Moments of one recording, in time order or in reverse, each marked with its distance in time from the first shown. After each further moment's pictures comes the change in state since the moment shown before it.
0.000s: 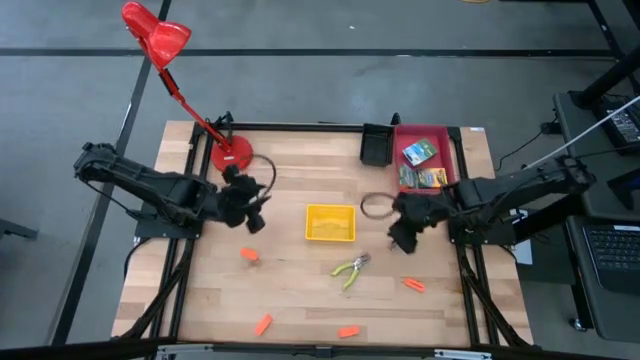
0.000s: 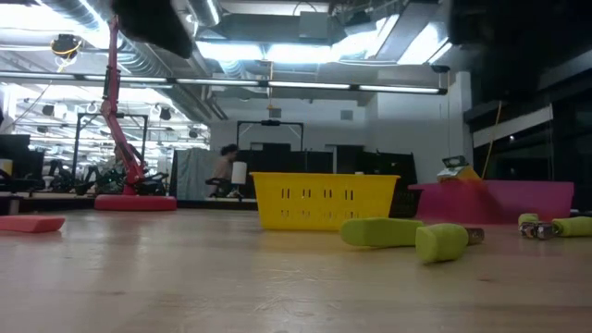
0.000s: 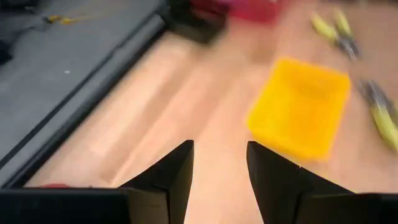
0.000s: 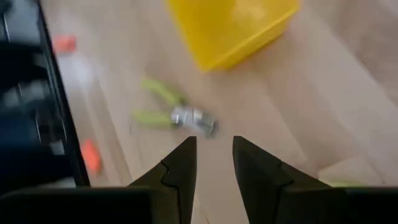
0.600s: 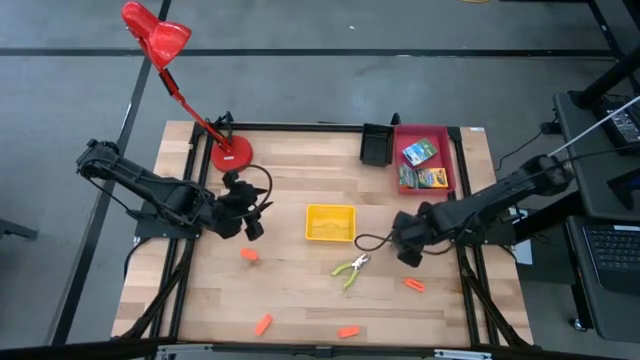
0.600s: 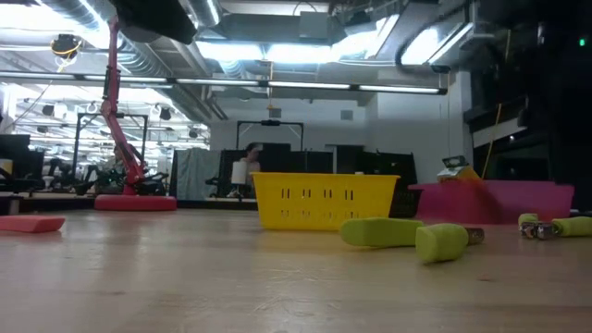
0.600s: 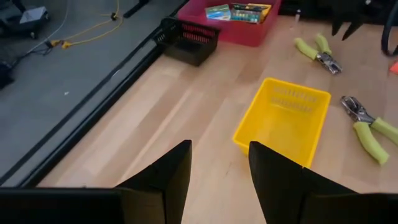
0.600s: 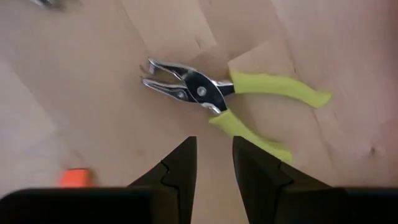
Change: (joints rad) left arm -0.089 0.008 0.000 0.058 -0.090 0.008; right arm 0.132 0.300 0.000 -0.321 0.091 0.057
